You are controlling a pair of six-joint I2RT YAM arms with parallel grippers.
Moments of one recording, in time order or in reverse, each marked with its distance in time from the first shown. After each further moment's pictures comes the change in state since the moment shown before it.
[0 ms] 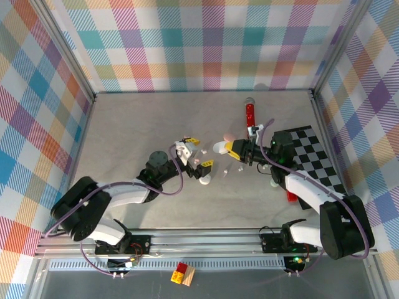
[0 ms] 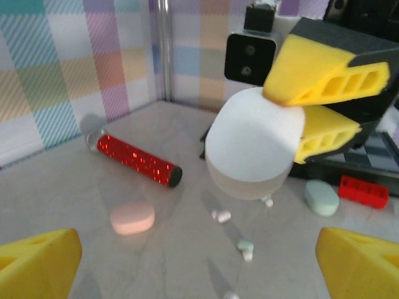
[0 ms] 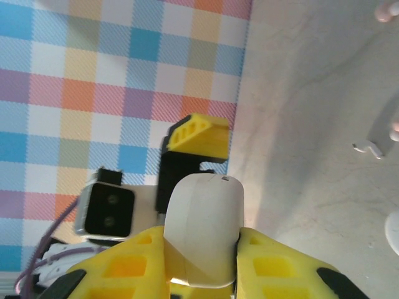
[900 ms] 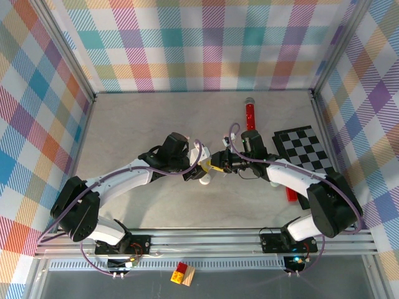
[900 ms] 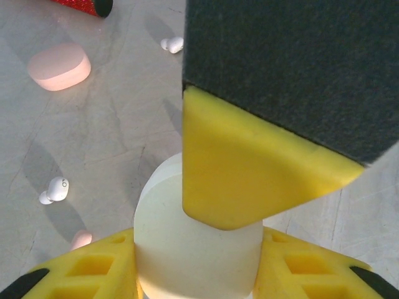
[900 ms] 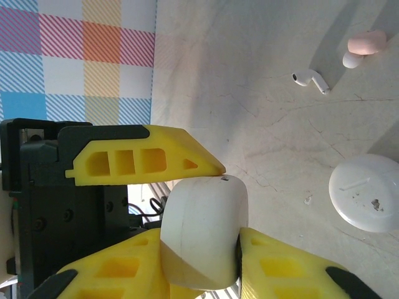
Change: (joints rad) left arm -0.022 -0.028 0.419 -1.201 0.040 0.362; right arm 0.237 0.201 0.185 -0.454 0.153 -0.354
